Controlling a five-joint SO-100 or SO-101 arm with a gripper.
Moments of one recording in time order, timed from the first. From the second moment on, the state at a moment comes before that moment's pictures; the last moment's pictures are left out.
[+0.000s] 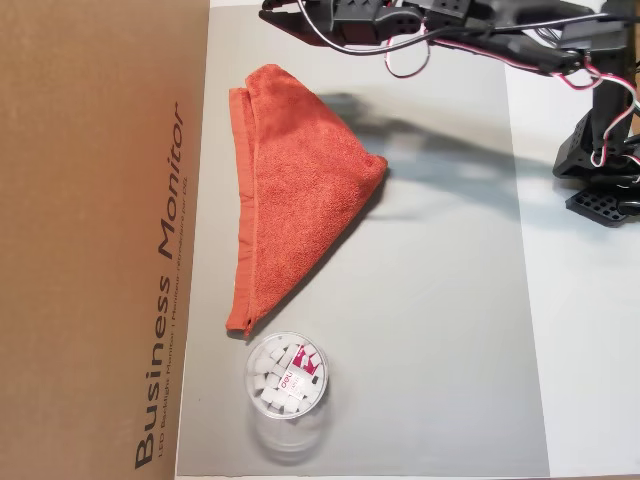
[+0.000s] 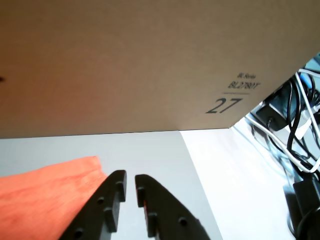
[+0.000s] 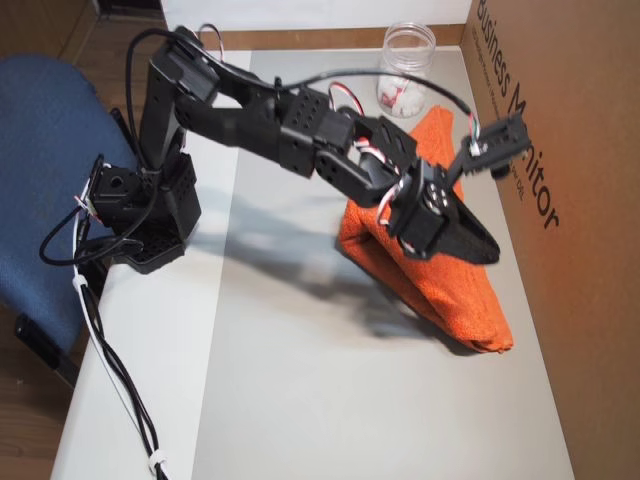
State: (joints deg) arm 20.6 67.5 66.4 19.5 68.5
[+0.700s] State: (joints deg) arm 10.2 104.1 99.4 33.6 74.6
